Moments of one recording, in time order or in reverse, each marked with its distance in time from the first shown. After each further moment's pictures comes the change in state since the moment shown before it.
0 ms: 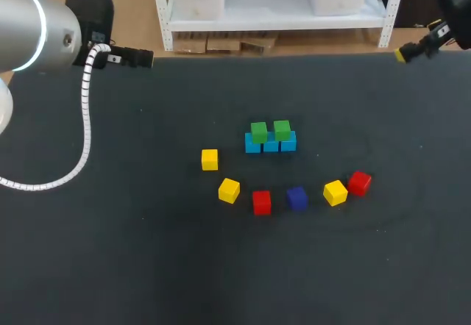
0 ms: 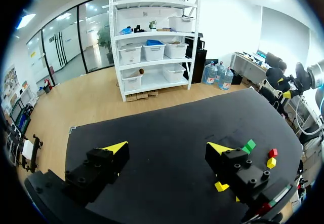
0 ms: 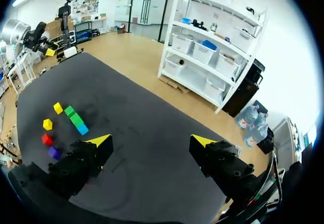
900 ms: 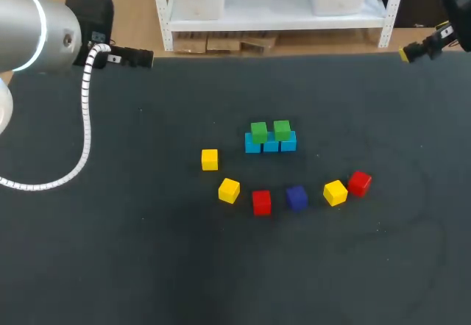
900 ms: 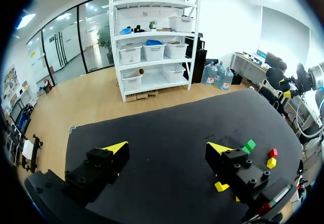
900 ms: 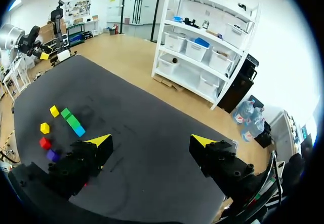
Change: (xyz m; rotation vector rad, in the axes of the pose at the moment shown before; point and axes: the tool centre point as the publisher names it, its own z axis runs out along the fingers) left arm 0.000 0.000 0.000 0.000 0.000 0.000; right arm 0.004 -0.003 -0.004 0.040 -0.001 0.036
